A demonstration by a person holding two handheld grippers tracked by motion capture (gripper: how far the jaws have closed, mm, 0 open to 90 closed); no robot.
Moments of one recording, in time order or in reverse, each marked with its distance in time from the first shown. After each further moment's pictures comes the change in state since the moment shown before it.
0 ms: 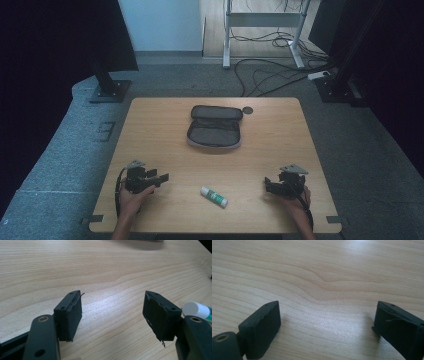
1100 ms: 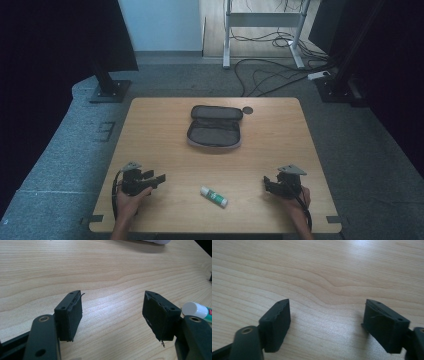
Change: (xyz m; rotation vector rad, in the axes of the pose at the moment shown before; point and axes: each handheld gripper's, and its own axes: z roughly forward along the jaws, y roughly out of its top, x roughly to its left) left arm 0.001 -0.005 -0.010 -0.029 0.017 -0.019; right arm 0.007 0.000 -0.001 -0.031 0.023 -0.021
